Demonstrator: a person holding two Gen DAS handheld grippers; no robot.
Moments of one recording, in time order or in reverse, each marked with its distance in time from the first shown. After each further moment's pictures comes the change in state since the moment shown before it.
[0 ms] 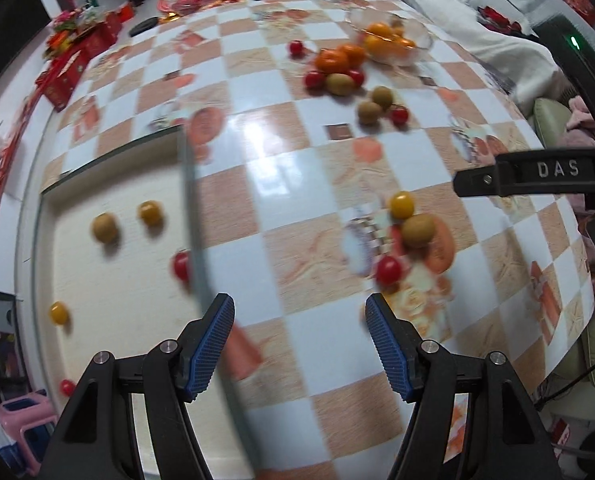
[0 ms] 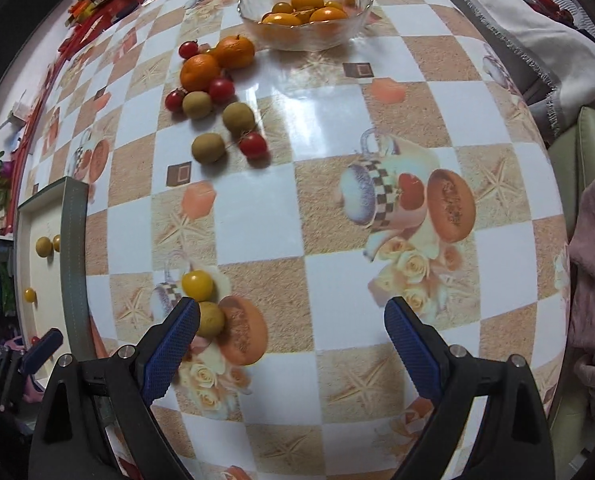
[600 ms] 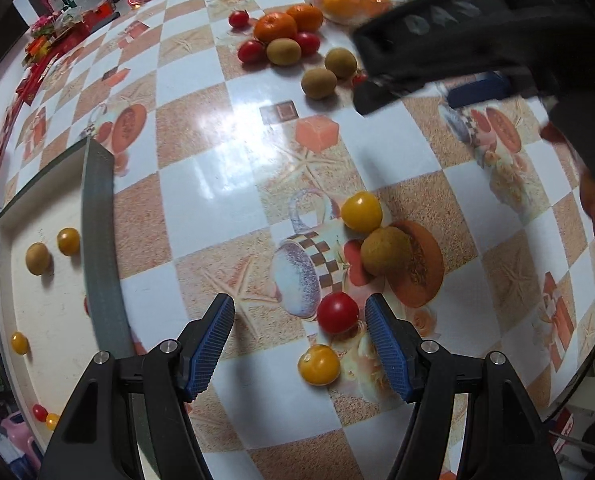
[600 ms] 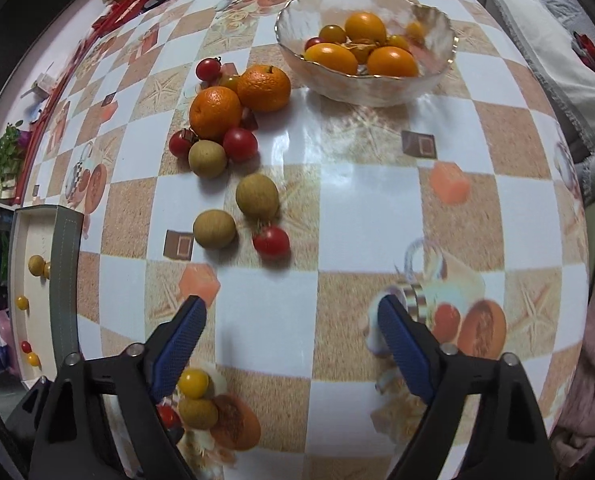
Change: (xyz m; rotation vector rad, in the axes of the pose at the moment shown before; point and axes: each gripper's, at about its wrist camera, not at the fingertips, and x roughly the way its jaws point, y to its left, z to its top) left arm 0.053 -0.044 0.020 0.048 0.077 0.010; right arm 0.033 0.017 0.067 -0.160 -0.023 0.038
